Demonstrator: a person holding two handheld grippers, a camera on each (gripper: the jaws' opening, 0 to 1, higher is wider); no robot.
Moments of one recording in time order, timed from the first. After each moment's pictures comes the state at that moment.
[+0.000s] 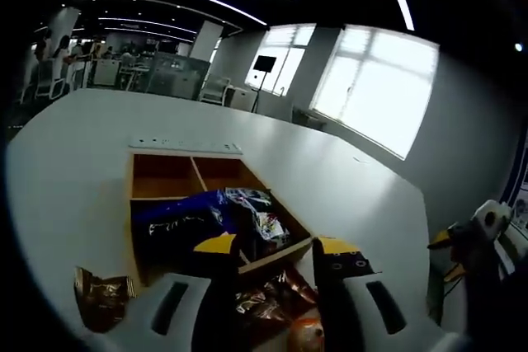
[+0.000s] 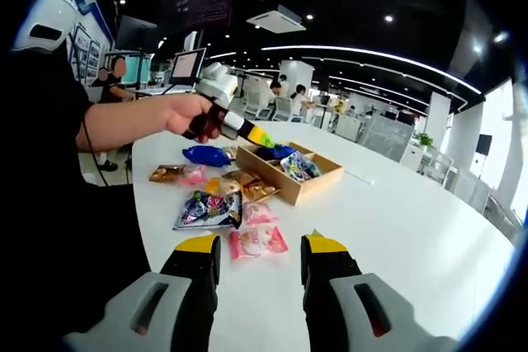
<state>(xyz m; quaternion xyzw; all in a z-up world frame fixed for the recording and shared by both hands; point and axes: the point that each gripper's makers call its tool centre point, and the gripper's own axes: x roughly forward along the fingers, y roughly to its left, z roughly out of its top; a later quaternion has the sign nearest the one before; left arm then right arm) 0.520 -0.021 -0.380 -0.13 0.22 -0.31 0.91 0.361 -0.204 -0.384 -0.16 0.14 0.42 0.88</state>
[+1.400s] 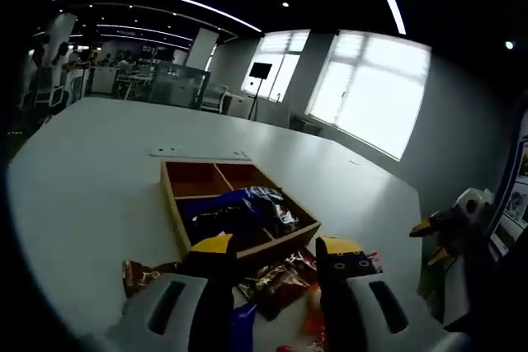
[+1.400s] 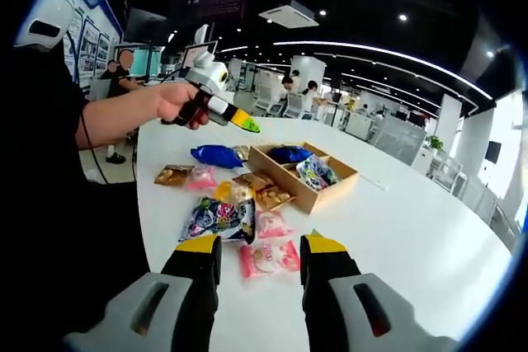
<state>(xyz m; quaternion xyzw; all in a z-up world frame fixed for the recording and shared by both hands) 0.500 0.041 -0.366 -0.12 0.20 -0.32 0.92 0.361 -0.168 -0.381 -0.18 0.15 0.44 0.87</state>
